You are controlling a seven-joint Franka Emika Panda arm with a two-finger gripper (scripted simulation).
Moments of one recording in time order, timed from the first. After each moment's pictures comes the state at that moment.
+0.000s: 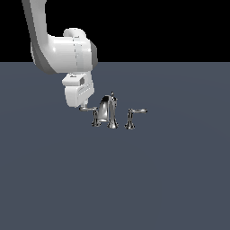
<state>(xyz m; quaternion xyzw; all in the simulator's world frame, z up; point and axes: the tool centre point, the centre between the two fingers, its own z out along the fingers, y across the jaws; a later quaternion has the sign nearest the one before) 0.093 0.141 0.095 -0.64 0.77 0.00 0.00</state>
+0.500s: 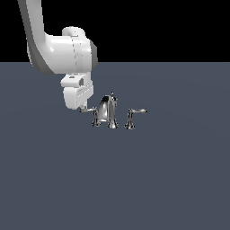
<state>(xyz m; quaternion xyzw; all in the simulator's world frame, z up) 0.076 0.140 0.095 -0.65 0.76 0.00 0.01</state>
